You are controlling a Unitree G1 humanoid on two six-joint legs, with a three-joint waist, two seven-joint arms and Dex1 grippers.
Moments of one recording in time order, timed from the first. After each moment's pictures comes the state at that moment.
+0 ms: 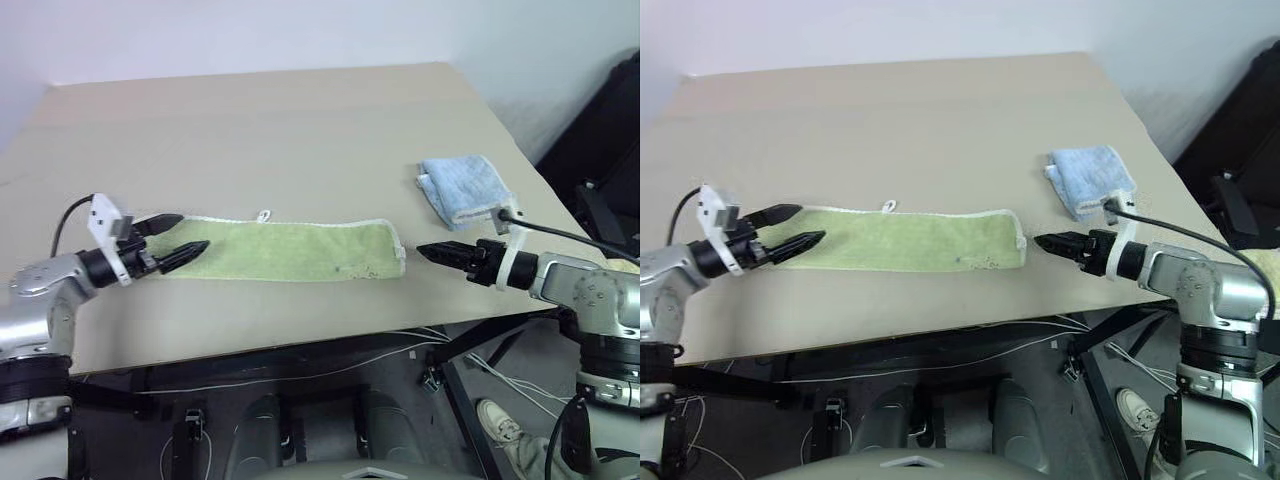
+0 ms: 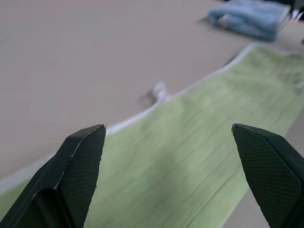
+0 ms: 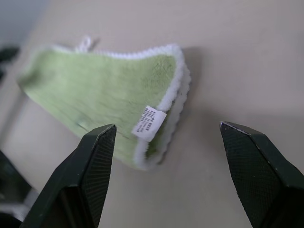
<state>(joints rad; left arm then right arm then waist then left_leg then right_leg) -0.29 0.72 0.27 0.14 -0.50 0.33 -1.06 -0.43 -0.60 -0.39 0.01 0.70 1.28 0.76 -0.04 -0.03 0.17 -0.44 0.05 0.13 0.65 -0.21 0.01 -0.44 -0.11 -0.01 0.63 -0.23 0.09</state>
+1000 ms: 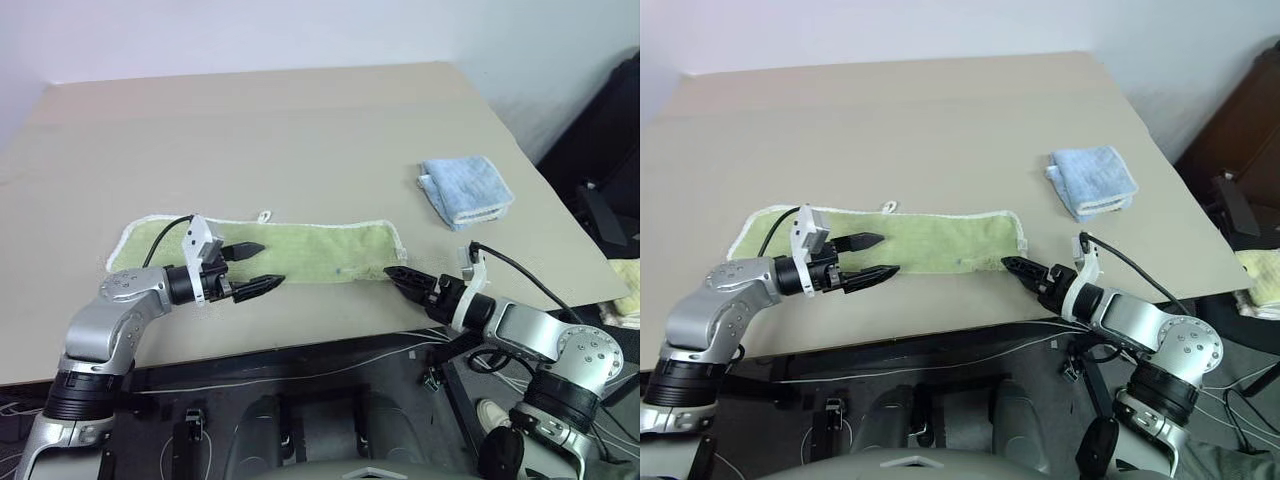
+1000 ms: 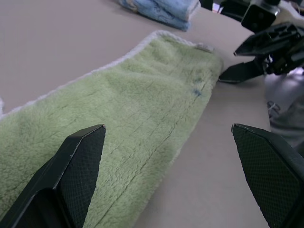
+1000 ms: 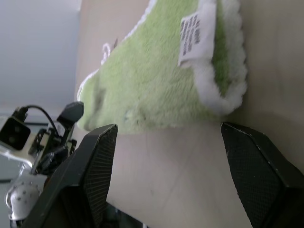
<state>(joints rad) -0.24 0.64 0.05 -0.13 -0.53 0.52 -0.99 -0.32 -0.18 -0.69 -0.06 1.42 1.57 -0.18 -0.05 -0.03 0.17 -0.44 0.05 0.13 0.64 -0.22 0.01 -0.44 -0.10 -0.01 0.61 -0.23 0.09</state>
